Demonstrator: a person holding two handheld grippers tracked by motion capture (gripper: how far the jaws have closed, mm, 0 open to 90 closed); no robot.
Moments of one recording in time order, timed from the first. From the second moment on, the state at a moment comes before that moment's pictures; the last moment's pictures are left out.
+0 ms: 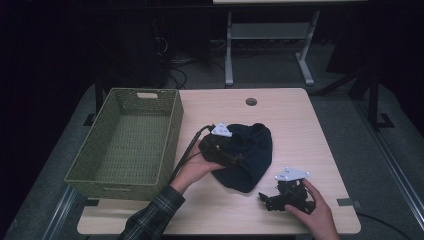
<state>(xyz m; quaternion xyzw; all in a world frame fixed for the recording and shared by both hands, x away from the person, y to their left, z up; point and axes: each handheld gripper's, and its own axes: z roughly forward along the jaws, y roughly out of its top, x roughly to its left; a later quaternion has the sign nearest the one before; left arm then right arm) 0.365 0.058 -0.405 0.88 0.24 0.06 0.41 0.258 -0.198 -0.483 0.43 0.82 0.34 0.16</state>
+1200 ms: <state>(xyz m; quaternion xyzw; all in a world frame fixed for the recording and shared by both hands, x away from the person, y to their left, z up) 0.299 0.104 -0.459 0.89 0.29 0.11 0.33 0.258 -0.198 -0.483 0.43 0.82 0.34 0.16</state>
